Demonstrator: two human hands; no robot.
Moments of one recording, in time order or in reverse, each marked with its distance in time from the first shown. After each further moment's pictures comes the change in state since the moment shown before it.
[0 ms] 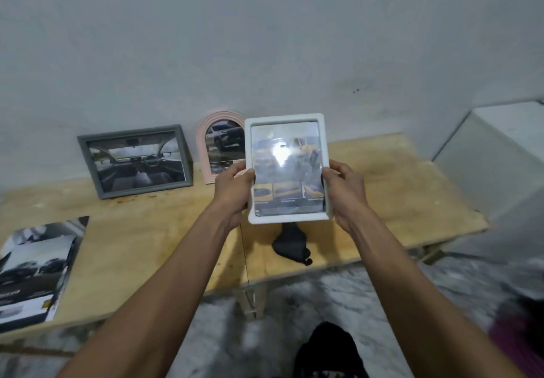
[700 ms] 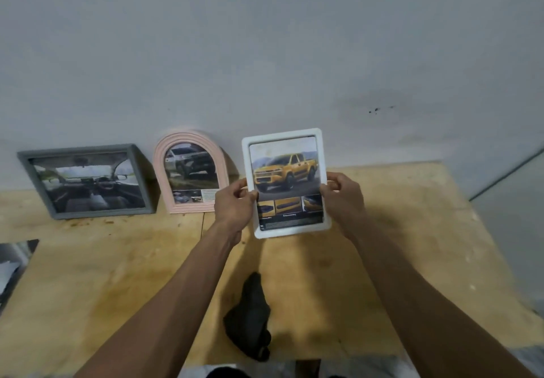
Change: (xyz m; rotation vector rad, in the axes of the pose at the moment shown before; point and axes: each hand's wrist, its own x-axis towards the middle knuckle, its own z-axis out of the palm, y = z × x) left_hand 0.208 -0.036 0.141 0.189 0.260 -0.077; right_hand 0.277 0.014 -0.034 -0.408 -0.162 -0.037
